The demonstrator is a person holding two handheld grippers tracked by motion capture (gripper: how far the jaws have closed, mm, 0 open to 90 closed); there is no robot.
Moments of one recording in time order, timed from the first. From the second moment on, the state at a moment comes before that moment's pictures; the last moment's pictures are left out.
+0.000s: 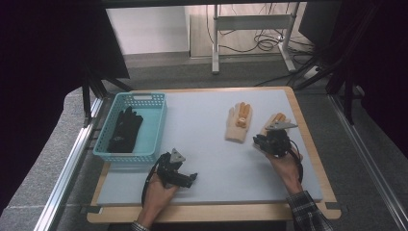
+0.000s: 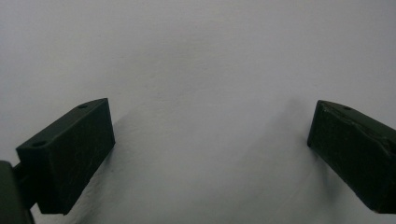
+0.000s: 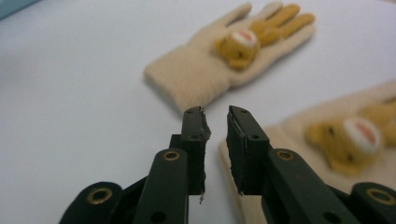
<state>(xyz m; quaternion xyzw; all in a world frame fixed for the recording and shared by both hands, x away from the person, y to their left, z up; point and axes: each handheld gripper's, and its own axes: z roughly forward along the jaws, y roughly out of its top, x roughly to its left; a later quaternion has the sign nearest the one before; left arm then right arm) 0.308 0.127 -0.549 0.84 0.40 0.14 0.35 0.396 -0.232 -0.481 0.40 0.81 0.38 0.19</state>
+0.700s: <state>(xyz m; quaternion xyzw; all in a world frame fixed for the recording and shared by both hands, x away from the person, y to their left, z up) 0.309 0.127 -0.549 0.84 0.40 0.14 0.35 0.478 -0.200 -0.512 0.46 0.80 0.35 0.18</state>
